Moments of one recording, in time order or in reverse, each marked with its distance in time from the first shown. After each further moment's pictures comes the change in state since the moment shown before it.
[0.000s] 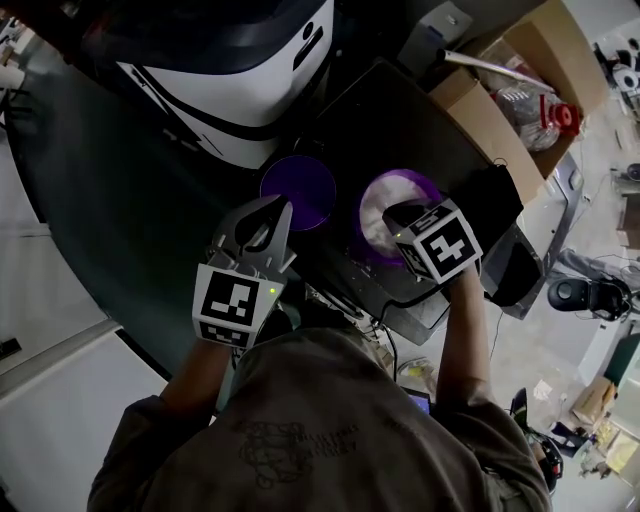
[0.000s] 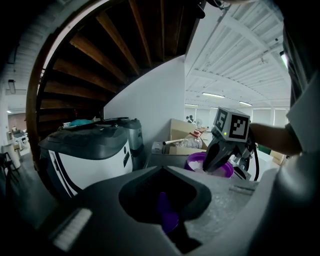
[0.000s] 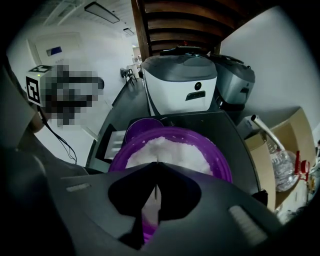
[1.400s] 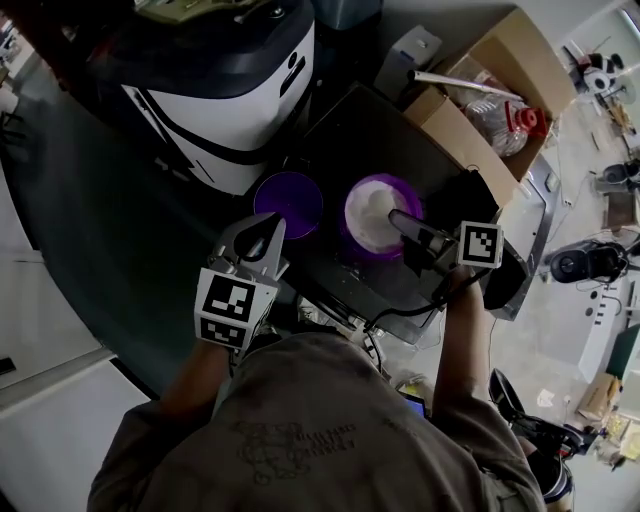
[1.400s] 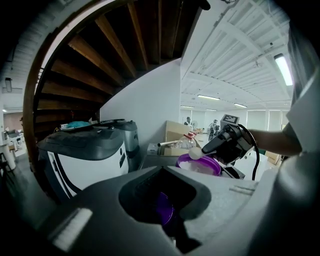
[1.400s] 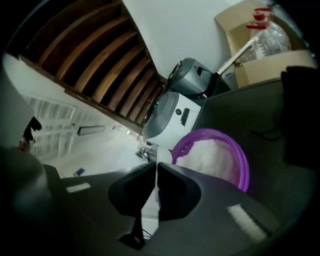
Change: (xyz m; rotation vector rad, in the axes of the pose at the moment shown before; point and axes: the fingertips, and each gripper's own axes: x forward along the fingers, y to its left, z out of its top) left arm -0.027 -0.017 -0.001 0.012 -0.010 -0.050; right arm -0.079 0.003 0.013 0.839 -0.673 0.595
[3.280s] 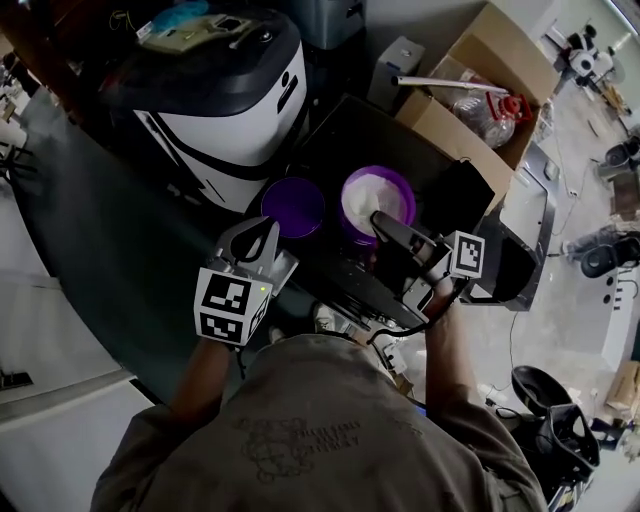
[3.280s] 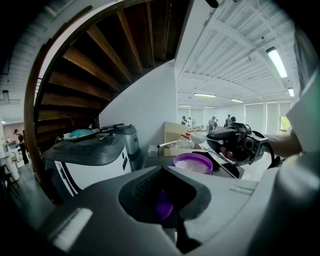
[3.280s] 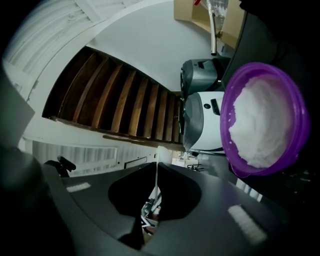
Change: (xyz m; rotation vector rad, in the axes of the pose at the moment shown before) left arm -0.040 -0.013 0.008 0.062 0.003 0.007; right arm -0.015 0.085 -0.031 0.284 -0.258 0.502
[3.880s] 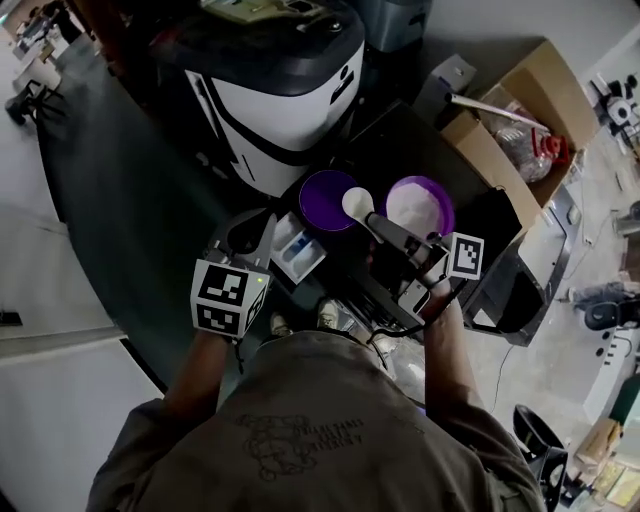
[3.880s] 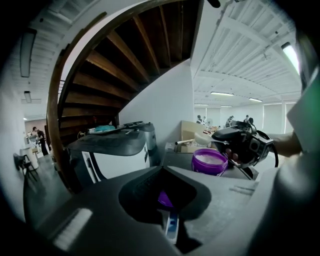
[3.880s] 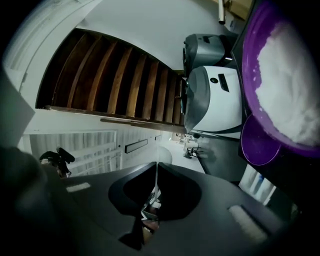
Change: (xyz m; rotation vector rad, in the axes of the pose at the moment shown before) left arm -0.051 0.055 -0.031 -0.080 0.012 0.179; right arm 0.070 -0.016 -0.051 -0.006 0.225 0.012
